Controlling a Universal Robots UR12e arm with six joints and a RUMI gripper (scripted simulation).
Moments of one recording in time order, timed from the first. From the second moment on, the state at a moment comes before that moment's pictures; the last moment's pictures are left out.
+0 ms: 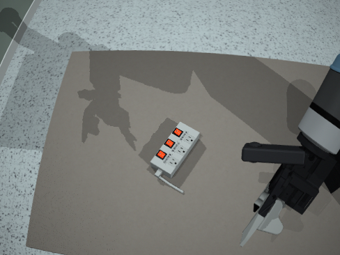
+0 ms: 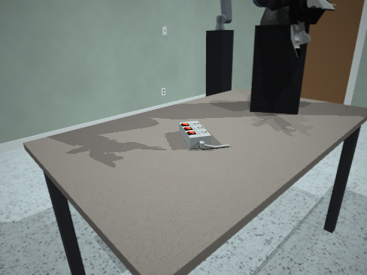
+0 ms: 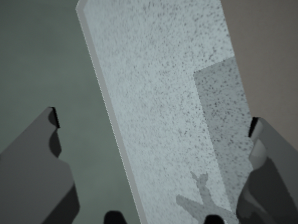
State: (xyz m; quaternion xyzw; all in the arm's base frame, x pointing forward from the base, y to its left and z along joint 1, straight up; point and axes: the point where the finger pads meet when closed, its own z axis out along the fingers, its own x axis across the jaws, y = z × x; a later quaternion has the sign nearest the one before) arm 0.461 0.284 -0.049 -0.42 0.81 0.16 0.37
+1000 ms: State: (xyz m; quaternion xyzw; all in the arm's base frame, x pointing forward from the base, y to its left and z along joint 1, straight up) arm 0.461 0.284 -0.050 -0.41 0.82 0.16 0.37
